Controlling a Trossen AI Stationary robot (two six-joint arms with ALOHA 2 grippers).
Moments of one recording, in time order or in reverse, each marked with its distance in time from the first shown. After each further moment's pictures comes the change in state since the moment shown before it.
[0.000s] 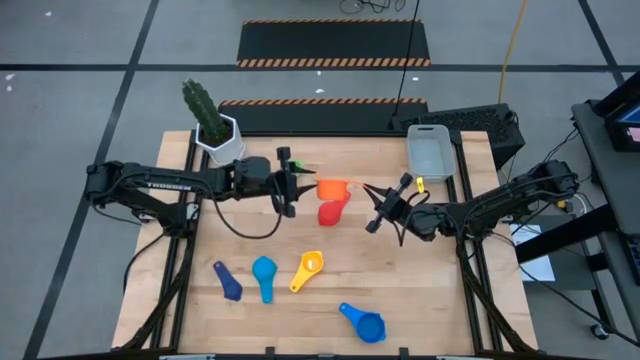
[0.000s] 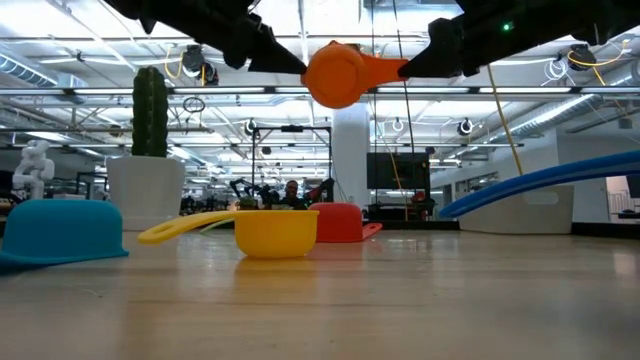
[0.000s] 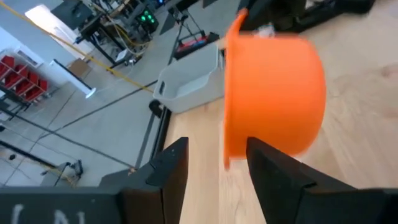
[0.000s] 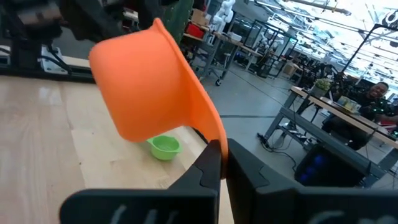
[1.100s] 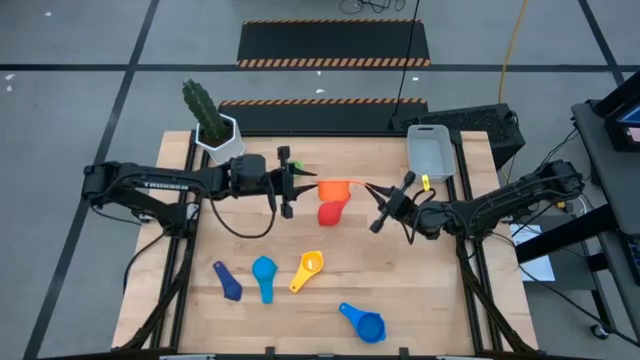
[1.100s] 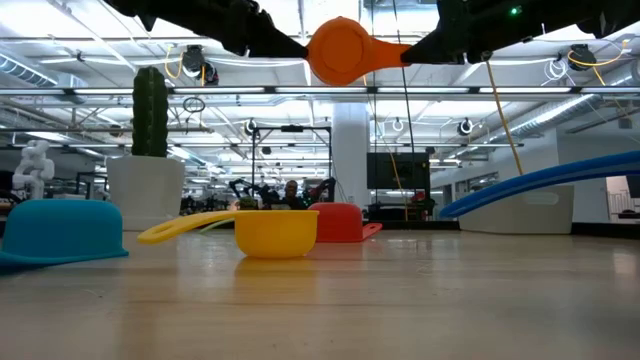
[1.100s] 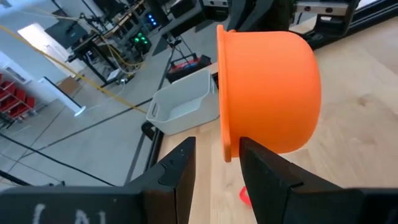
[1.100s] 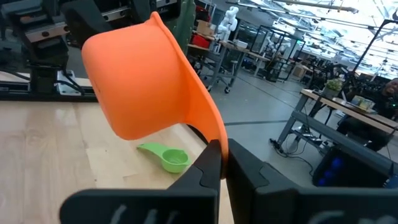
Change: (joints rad) left arm 0.004 -0.017 0.000 0.052 0.095 -0.020; right arm 0.000 -0.063 0.000 -0.023 -0.041 0.046
